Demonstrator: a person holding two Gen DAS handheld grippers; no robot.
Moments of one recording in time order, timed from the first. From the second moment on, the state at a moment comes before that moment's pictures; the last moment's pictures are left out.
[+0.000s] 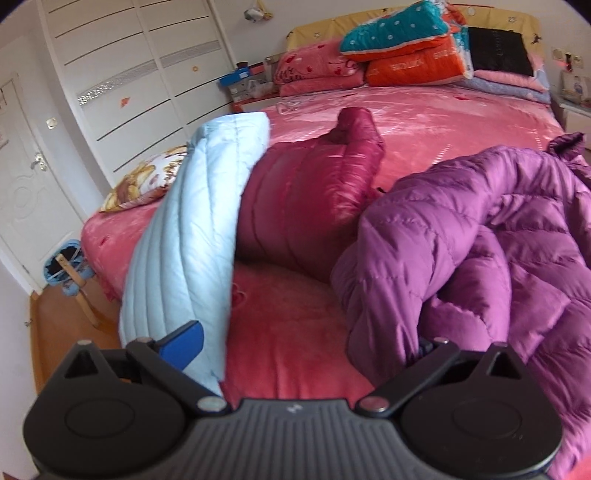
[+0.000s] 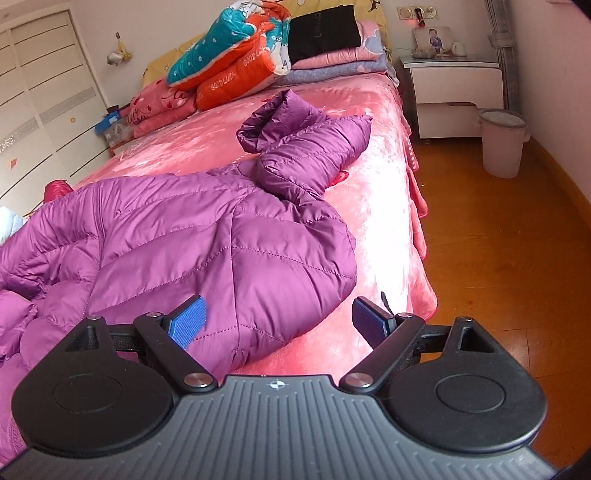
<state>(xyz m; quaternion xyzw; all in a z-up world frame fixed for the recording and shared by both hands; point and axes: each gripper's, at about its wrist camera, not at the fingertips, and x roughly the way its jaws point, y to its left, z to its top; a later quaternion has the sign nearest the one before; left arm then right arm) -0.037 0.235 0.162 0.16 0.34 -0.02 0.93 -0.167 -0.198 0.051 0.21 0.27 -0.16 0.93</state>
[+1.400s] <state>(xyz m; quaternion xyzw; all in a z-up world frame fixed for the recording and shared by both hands) -0.136 0.037 0.082 0.22 0.30 -0.28 0.89 -0.141 -0.209 0.028 0.33 0.29 0.00 0.90</state>
